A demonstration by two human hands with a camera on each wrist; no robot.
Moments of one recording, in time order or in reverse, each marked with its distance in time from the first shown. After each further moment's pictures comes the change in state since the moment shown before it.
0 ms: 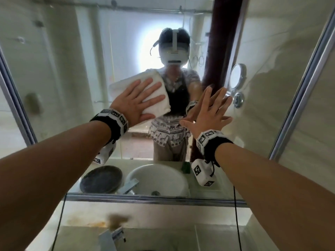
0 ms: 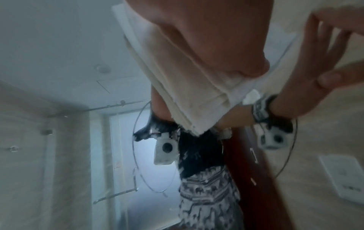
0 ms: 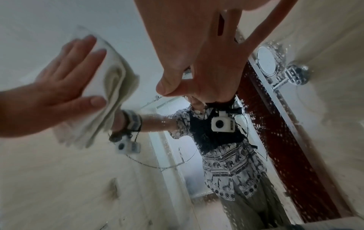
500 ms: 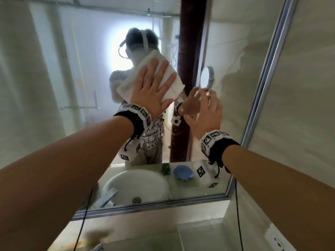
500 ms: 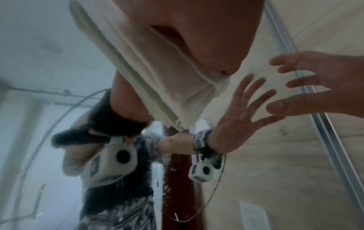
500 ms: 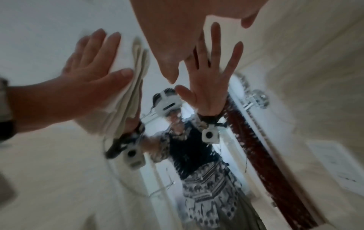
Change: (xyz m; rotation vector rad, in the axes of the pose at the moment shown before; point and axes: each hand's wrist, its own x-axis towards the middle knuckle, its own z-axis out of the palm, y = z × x) left_hand 0.116 0.071 -0.039 -0.197 0.179 -0.217; right_hand 0.021 0.072 -0.031 0.123 0.159 -0.081
